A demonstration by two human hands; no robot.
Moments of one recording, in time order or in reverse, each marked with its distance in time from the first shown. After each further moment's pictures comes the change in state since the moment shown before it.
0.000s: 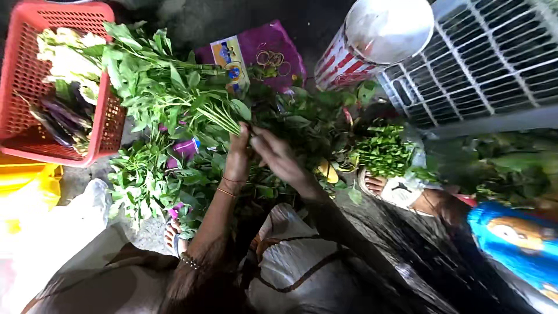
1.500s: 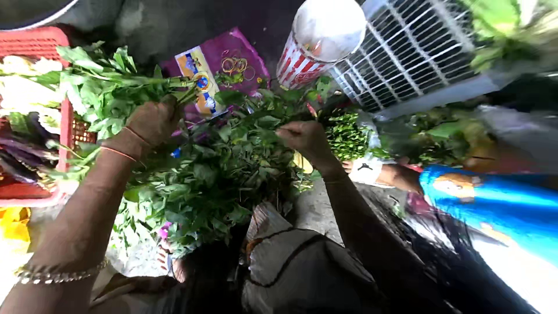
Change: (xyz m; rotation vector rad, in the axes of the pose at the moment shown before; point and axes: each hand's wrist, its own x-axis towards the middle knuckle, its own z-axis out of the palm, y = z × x) left_hand 0.079 0.163 -0.048 1.745 -0.365 0.088; right_hand -0.034 0.043 -0.101 -0.374 0.259 0.058
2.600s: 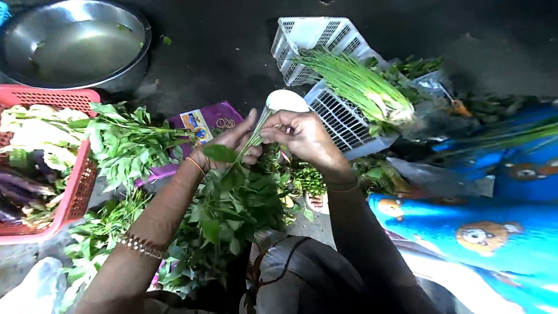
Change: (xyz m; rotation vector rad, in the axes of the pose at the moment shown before) left_hand 0.014 0.088 -0.014 -1.466 -0.751 0.650; right_hand 0.014 -0.171 -0.072 -0.050 0.109 -0.459
